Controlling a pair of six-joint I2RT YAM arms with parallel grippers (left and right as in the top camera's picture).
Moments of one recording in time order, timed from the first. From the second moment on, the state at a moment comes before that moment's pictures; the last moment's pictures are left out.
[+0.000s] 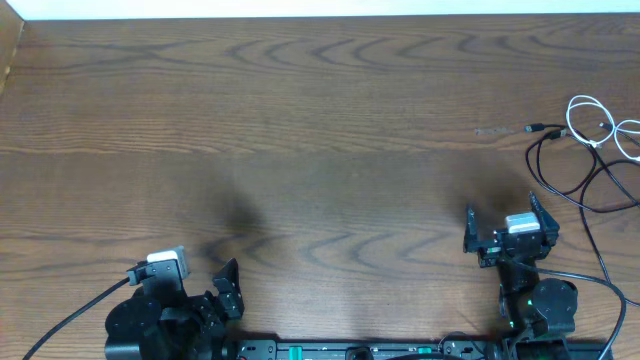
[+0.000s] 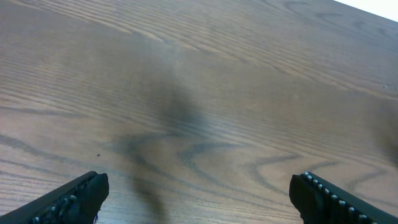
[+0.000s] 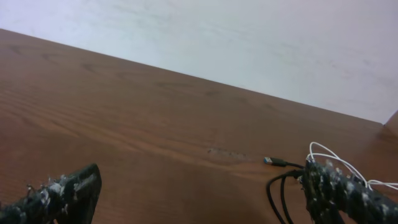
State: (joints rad) left arm 0.02 0.22 0.78 -1.21 0.12 -0.24; right arm 0.09 0.01 0.01 -0.07 -0.02 -0.19
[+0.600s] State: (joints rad) left arm 0.02 0.22 0.78 -1.21 0.12 -0.24; right arm 0.10 0.01 0.01 -0.07 -0.02 -0.19
